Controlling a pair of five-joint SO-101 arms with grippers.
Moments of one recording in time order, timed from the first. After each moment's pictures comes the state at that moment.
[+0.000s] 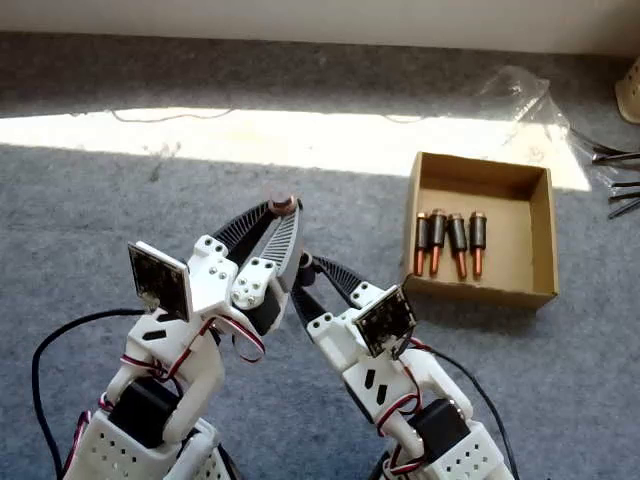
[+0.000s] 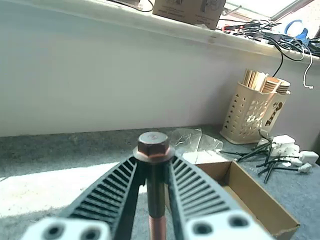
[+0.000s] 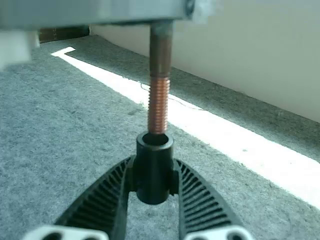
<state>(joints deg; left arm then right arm) 25.4 -89.5 73.0 23.5 17.2 -40.2 -104.4 95.6 23.6 6.8</state>
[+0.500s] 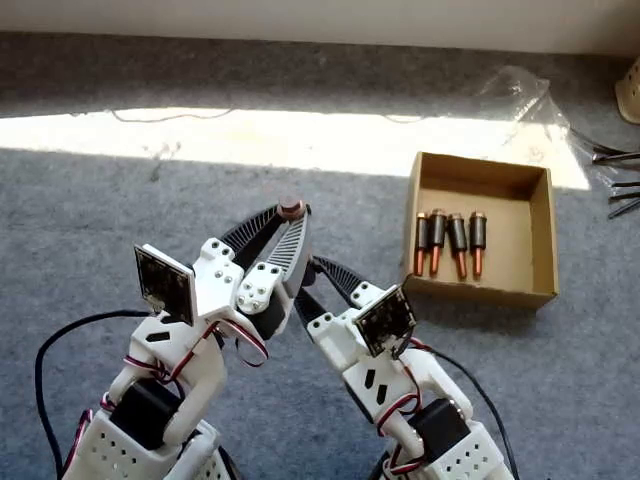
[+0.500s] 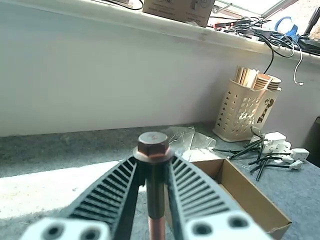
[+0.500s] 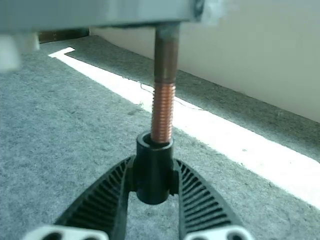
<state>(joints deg) 27.3 -89.8 73.0 23.5 17.2 -40.1 -104.4 95.6 23.6 6.8</state>
